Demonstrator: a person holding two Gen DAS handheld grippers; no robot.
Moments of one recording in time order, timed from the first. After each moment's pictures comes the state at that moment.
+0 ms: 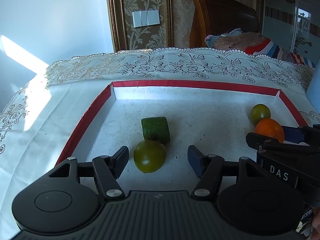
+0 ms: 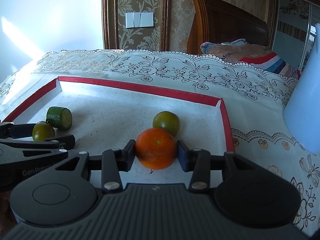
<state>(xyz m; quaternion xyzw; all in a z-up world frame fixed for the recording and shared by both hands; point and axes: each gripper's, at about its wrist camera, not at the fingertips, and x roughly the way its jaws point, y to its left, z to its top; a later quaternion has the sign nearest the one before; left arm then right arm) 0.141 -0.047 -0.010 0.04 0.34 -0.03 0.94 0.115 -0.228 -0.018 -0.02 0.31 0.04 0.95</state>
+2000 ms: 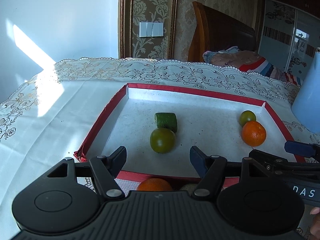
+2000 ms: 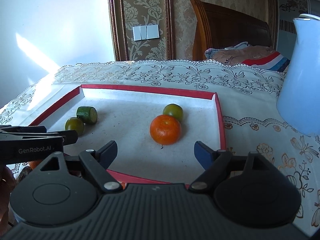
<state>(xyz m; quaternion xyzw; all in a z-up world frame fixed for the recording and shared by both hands) 0.089 -0.014 0.008 -0.01 0.31 -0.05 0.95 0.050 -0.240 -0.002 0.02 0.28 0.07 0.96</state>
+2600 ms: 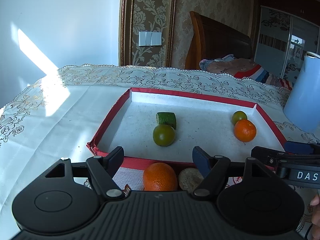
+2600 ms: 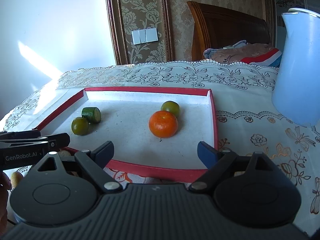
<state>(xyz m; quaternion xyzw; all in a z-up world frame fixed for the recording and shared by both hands) 0.057 -0.002 0.011 -0.02 0.28 -0.06 0.96 0.028 -0.252 0.001 0.05 0.28 0.07 0.96</state>
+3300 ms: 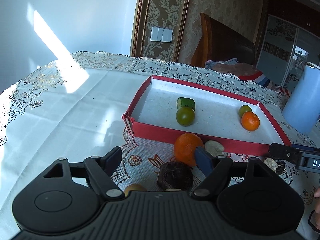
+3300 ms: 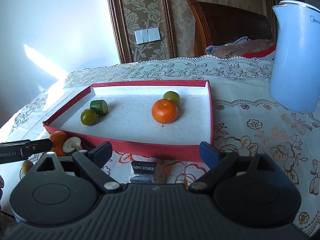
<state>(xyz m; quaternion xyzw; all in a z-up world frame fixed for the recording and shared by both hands) 0.021 0.045 0.000 -0.06 0.29 -0.06 0.95 0.000 -0.260 -0.003 0.06 0.28 0.08 0.96</state>
